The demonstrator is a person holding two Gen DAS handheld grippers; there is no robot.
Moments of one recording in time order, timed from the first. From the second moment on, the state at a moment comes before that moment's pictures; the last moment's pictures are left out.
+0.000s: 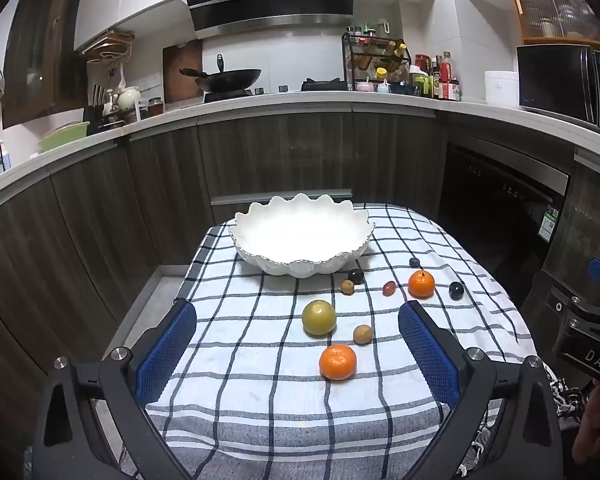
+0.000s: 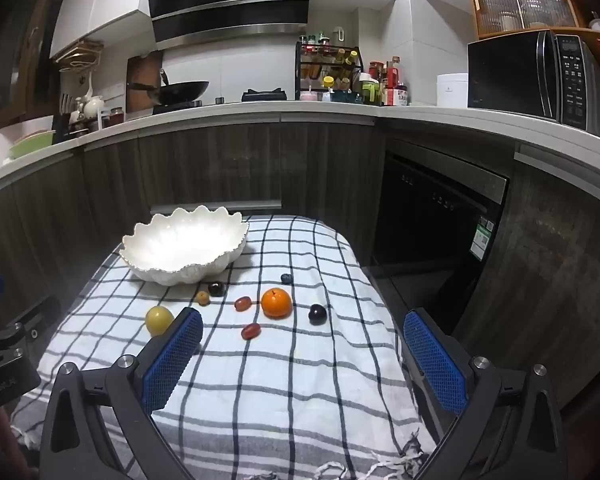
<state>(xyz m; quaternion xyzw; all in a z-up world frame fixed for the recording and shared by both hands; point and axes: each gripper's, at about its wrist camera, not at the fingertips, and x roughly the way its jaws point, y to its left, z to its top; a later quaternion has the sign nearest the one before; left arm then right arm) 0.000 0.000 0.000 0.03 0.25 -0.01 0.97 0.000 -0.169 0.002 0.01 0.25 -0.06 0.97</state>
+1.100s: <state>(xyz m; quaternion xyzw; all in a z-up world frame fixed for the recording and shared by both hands) 0.001 -0.011 0.002 0.03 0.25 -0.01 0.97 -0.004 -0.165 0.008 0.01 0.24 -0.06 0.97</state>
